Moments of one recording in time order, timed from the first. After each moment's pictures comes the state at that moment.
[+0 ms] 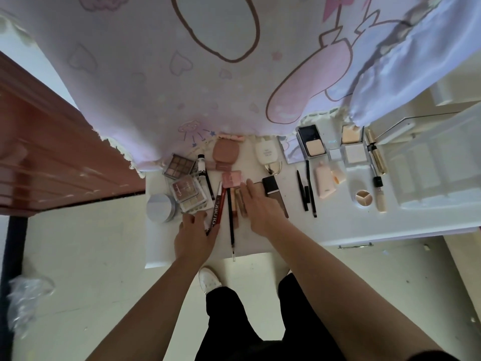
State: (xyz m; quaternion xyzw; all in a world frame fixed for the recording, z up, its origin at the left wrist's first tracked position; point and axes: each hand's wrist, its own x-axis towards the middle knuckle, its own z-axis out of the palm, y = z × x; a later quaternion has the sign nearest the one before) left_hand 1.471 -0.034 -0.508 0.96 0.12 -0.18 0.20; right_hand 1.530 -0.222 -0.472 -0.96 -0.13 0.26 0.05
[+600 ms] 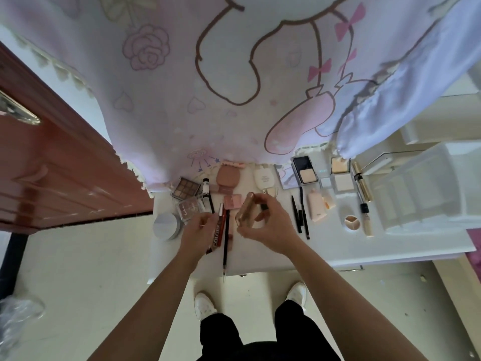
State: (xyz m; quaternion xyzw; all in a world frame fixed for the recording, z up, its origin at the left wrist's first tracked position) left_hand 1.502 -0.050 -0.424 0.78 0.25 -0.18 0.55; right_hand 1.513 -0.252 -0.414 -0.85 0.02 0.13 0.52
